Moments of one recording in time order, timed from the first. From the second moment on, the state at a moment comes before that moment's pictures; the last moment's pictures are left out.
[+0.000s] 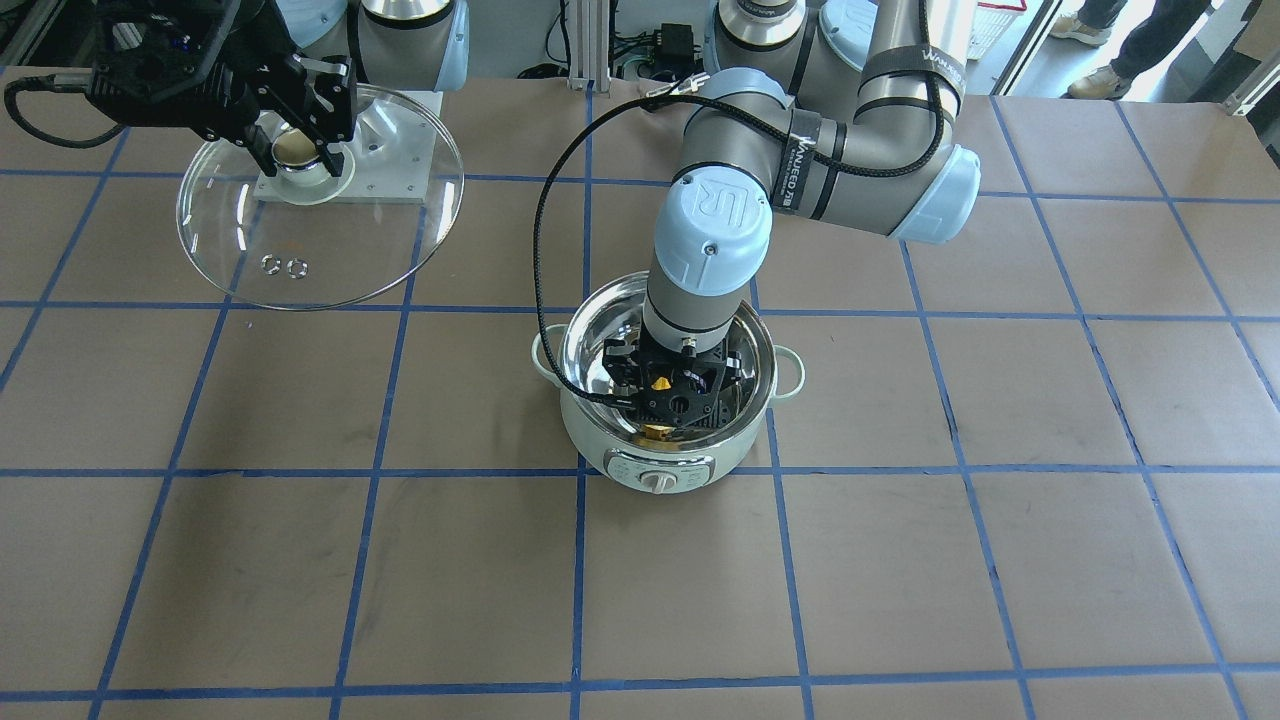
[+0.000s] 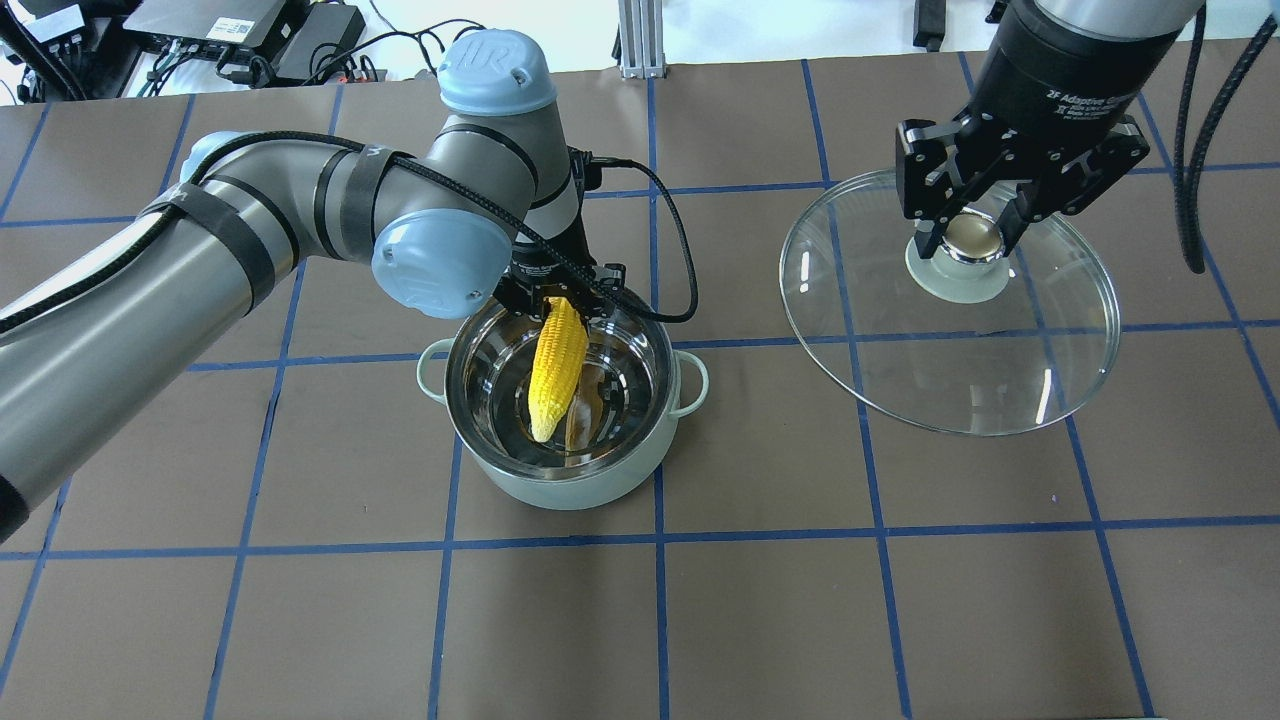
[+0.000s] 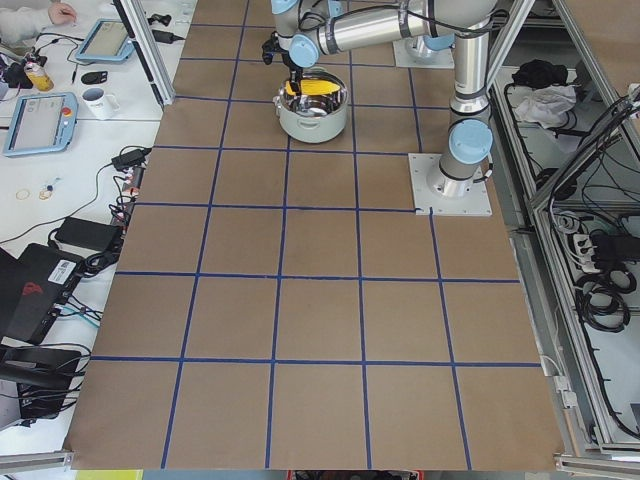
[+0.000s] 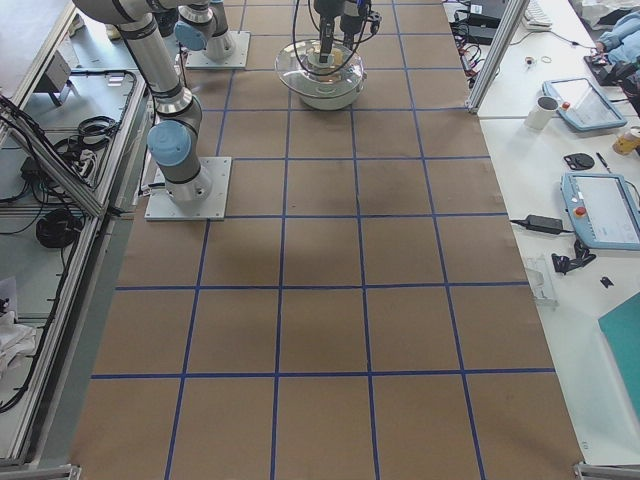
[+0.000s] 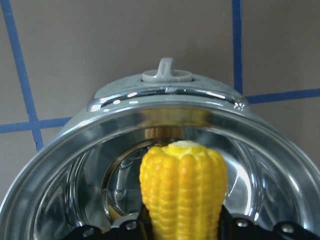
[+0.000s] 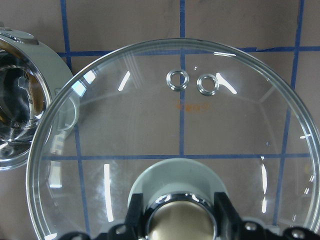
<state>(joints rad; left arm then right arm) -1.83 -1.90 -1.66 -1.25 1.53 -0.17 1.59 -1.62 1.44 -1.30 -1.54 0.03</state>
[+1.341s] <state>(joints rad) -1.70 -1.84 -1.44 -1.49 1.55 -0.10 1.59 -1.62 1.44 -1.29 -1.54 0.03</state>
